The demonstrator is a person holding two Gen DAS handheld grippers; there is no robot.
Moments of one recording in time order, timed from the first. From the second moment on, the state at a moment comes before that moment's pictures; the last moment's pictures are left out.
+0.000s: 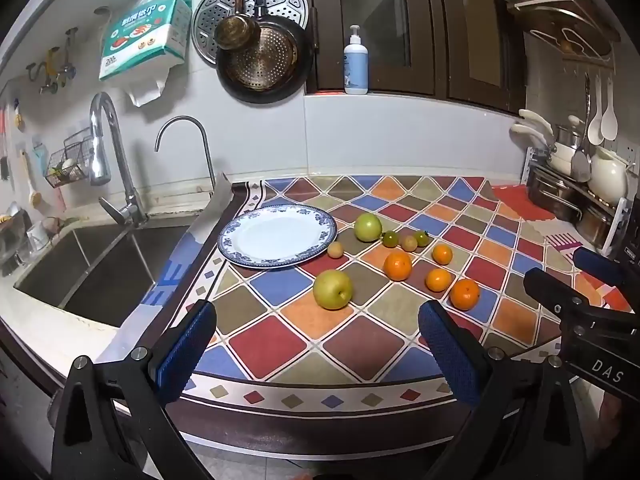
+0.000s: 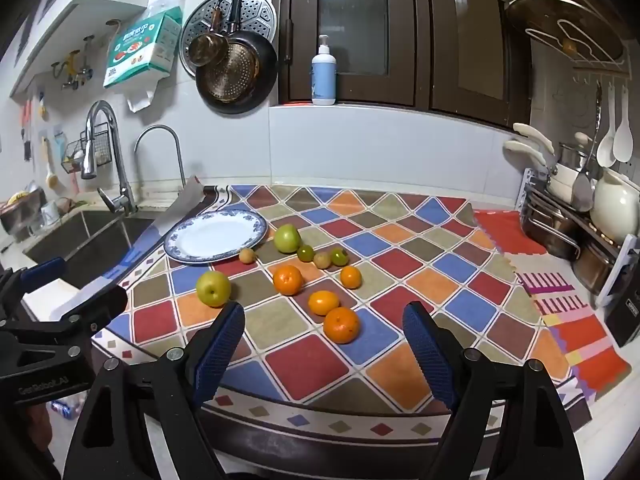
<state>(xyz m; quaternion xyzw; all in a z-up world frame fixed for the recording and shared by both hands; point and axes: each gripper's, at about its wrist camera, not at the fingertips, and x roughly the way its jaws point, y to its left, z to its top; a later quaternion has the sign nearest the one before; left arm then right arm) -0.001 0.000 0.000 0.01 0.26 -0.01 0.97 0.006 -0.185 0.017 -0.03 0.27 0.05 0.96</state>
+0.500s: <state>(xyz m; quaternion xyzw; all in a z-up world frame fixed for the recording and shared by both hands) -0.004 0.001 0.003 0.02 0.27 0.00 0.96 0.004 -0.184 0.019 -0.02 0.27 0.05 0.96</state>
